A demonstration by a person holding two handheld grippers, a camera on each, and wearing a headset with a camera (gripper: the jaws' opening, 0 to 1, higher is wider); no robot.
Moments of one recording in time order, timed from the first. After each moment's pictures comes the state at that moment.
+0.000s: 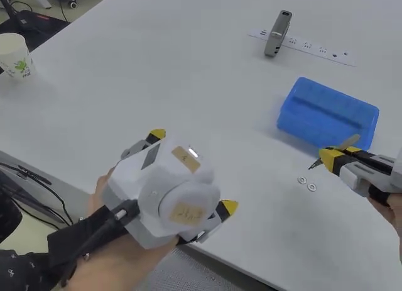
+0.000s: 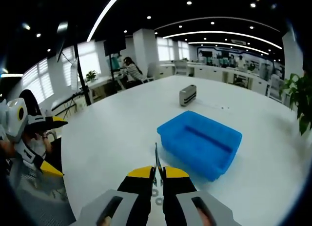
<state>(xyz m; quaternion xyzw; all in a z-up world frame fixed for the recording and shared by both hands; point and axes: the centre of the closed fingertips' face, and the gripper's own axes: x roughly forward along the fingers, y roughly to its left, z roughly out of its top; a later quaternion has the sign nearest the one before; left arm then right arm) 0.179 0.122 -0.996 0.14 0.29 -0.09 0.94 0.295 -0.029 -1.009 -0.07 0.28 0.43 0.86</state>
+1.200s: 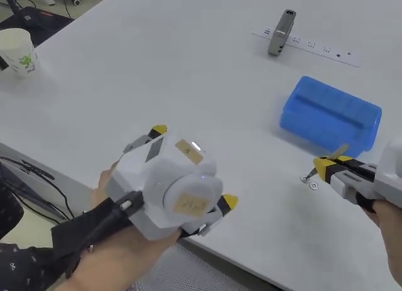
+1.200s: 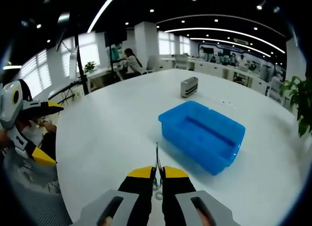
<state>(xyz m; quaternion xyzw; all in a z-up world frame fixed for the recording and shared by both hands) 0.179 0.125 -0.997 0.14 0.29 -0.08 0.94 0.291 -0.027 -1.026 -0.11 0.29 0.42 0.85</state>
